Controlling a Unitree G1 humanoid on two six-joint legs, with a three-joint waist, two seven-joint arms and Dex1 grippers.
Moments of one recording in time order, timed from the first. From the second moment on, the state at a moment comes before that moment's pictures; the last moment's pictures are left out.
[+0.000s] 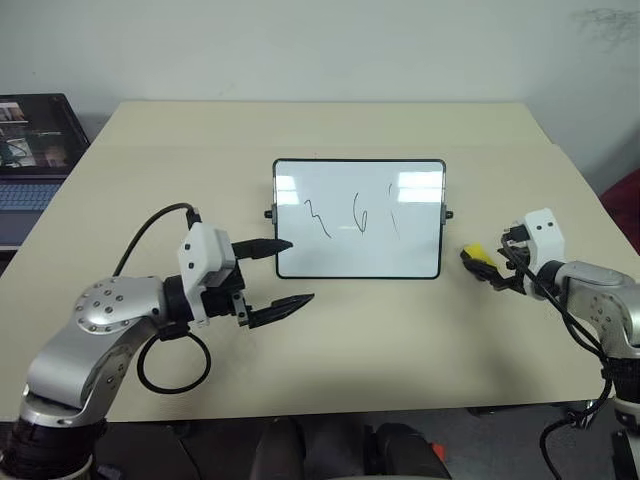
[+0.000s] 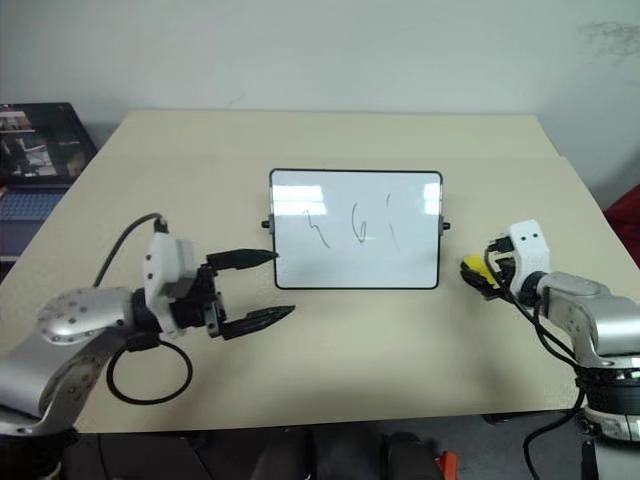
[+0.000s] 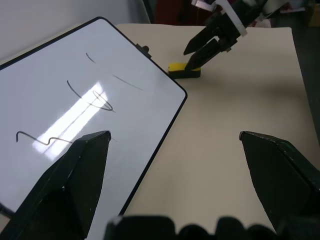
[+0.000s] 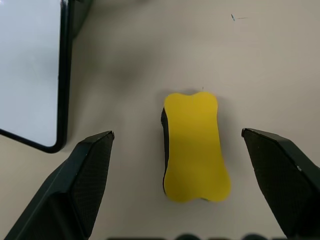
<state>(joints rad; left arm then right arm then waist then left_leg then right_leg) -0.15 0.81 0.10 -0.50 -0.63 0.43 -0.93 -0.41 -0.73 -0.09 -0.07 0.42 0.97 0.46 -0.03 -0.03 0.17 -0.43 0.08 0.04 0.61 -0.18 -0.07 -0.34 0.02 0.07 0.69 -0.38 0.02</state>
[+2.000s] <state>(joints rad) -0.05 0.64 0.25 -0.35 -0.45 0.34 -0.64 -0.35 -0.61 -0.21 -0.47 0.38 0.85 0.47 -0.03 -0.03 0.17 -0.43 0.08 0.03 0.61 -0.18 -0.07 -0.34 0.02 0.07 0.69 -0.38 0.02</state>
